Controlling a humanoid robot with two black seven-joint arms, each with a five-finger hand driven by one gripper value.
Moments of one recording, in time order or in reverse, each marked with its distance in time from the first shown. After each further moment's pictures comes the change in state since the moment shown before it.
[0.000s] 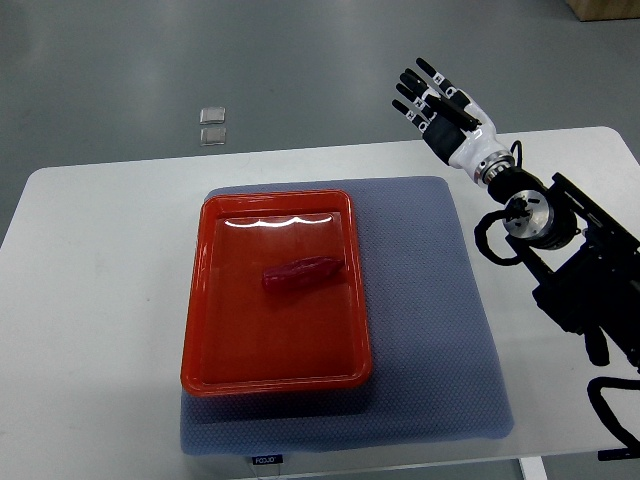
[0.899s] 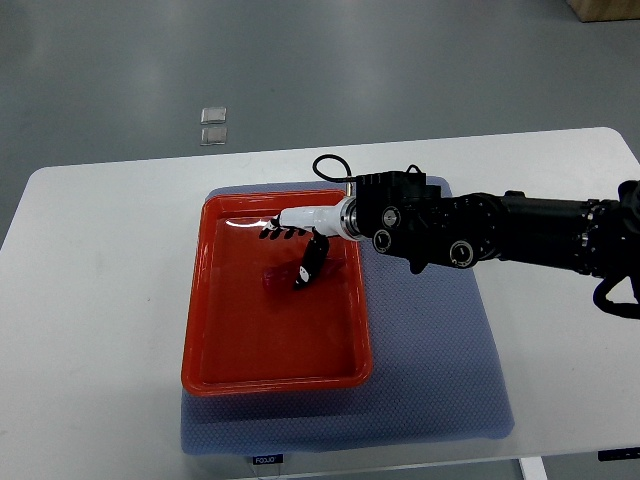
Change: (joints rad) left arm -0.001 0.000 0.001 0.000 0.000 0.000 0.000; right arm 0.639 0.094 -1.303 0.002 -0.574 0.002 -0.219
